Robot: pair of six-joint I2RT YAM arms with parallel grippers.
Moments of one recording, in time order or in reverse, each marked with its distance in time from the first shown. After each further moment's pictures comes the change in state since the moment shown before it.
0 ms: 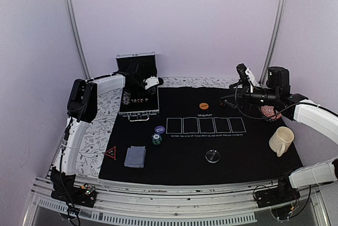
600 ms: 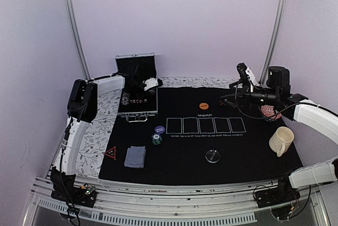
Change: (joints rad) left arm 0.010 0.008 -0.010 0.005 0.023 0.031; right arm 0.000 0.000 0.000 0.018 0.002 -0.003
